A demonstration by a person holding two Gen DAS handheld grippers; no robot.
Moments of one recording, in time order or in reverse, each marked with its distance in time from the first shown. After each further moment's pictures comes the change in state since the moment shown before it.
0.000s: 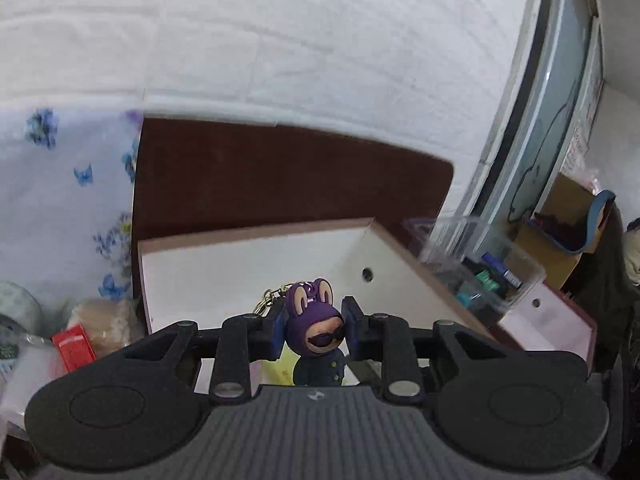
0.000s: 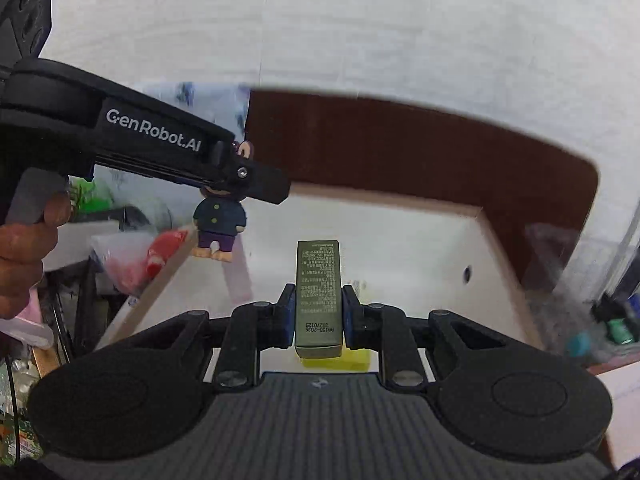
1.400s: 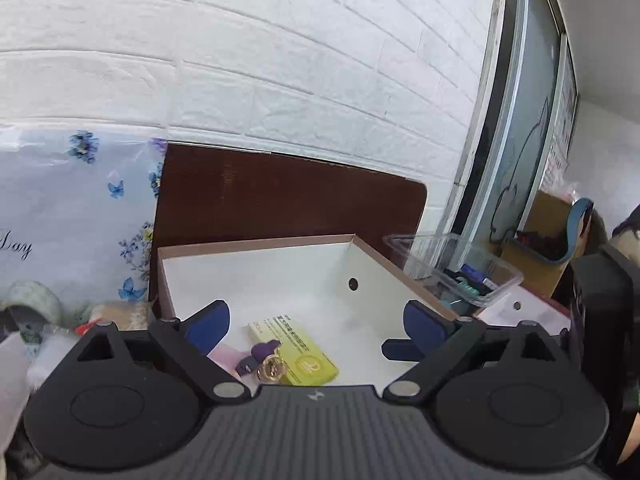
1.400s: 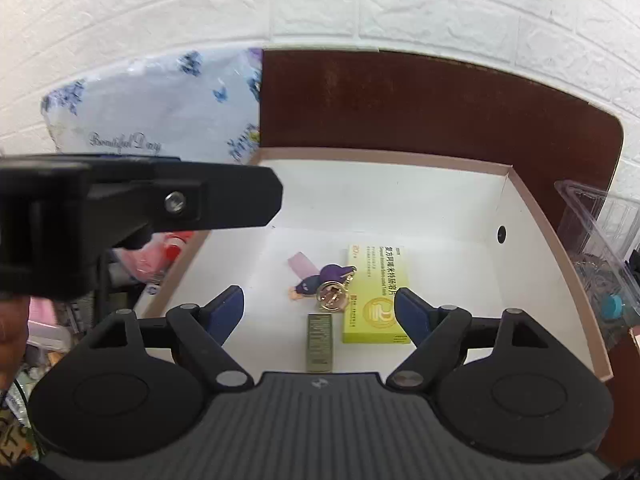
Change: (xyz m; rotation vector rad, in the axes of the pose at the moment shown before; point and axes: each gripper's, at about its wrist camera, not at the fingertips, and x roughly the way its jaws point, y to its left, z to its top) left arm -0.076 -0.010 -0.044 0.039 -0.163 -0.034; right arm -0.011 0.021 0.000 0.074 0.029 0.038
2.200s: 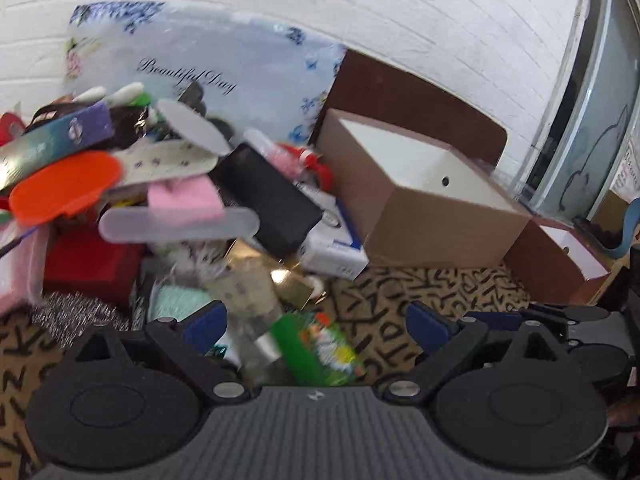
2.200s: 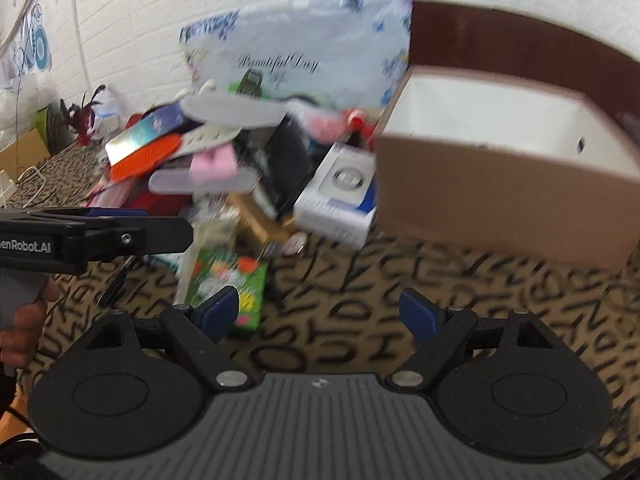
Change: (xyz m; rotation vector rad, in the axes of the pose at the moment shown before) left arm -0.168 0.032 -0.156 -0.197 0.121 0.283; right arm -0.088 0.110 -0.135 -0.048 0.119 0.235
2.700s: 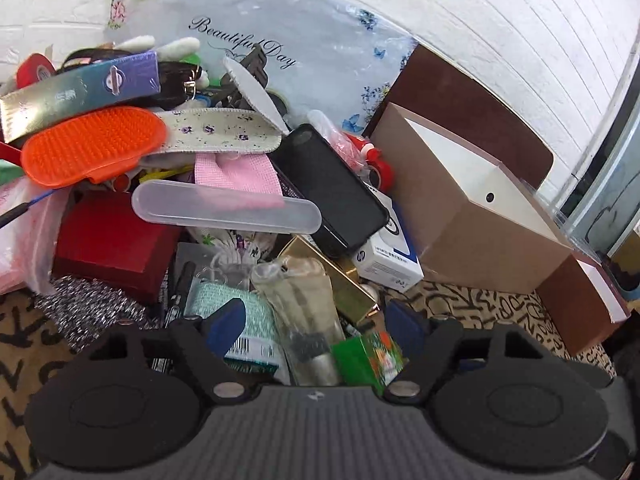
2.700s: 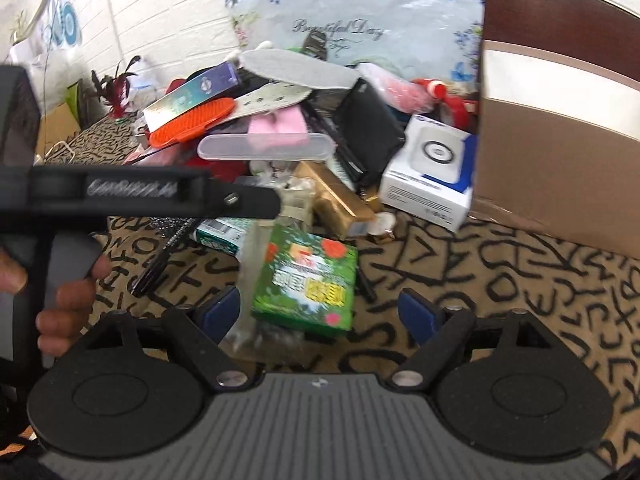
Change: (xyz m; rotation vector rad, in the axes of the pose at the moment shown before) left arm 0.030 0.040 0.012 -0.144 0.036 0.046; right arm 0.043 0.042 0.011 -0.048 0.051 0.090
